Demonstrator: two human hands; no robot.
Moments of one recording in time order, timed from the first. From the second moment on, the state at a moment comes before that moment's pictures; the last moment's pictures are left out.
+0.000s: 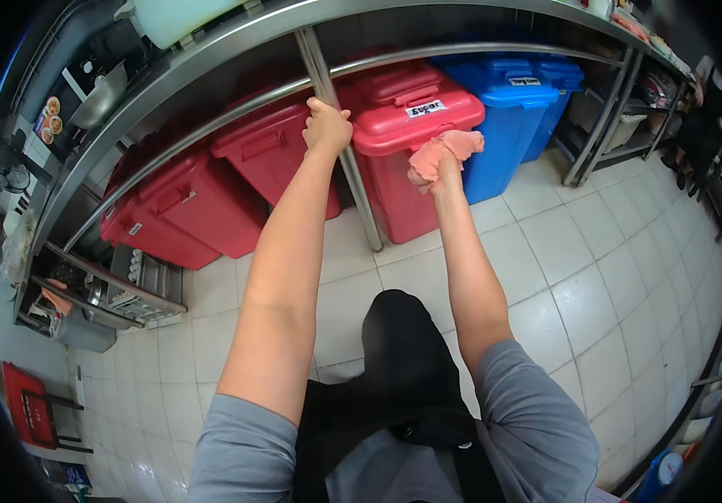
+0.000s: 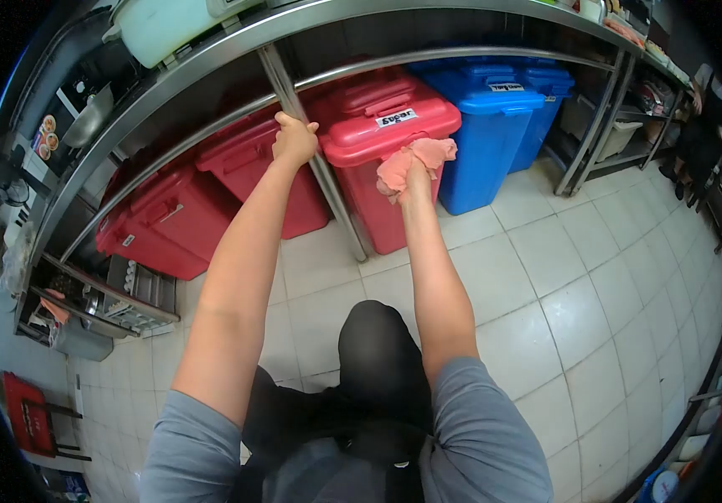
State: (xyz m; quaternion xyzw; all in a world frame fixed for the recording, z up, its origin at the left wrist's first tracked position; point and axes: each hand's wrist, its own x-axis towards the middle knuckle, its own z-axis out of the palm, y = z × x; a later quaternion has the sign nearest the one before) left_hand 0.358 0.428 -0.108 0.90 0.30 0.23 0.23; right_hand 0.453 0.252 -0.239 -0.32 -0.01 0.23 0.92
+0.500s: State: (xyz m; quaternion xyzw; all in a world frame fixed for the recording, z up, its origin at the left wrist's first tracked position) left_hand 0.363 0.448 -0.130 0.88 0.25 0.28 0.30; right_hand 0.292 0.098 -0.265 -0.32 -0.05 0.20 0.92
